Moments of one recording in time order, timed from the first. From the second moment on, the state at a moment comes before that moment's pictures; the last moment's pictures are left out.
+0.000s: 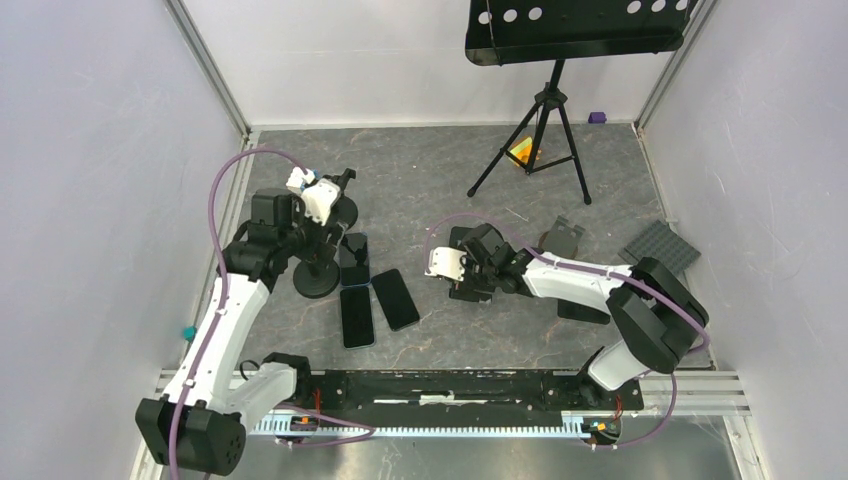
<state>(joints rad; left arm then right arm) -0.14 0.96 0.93 -0.68 0.12 0.39 0.78 1.55 0.80 -0.20 -0.03 -0.71</state>
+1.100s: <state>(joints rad) -0.45 1.09 1.04 -0.81 -0.19 0.34 0.78 1.33 0.79 -0.31 -0.13 -0.68</state>
